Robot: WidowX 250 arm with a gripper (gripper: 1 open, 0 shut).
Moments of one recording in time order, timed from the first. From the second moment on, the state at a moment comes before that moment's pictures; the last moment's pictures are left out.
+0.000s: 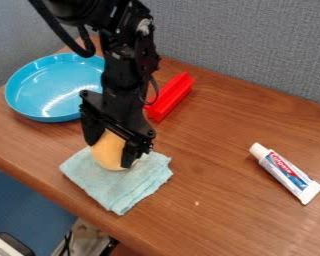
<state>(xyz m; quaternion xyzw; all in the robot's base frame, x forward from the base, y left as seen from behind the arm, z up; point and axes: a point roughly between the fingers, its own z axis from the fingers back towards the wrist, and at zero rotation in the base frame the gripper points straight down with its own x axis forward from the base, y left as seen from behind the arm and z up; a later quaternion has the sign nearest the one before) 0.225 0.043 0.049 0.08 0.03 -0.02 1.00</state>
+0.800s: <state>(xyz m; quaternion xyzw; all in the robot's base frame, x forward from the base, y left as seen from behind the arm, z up) 0.227 0.044 0.047 0.08 0.03 -0.01 1.00</state>
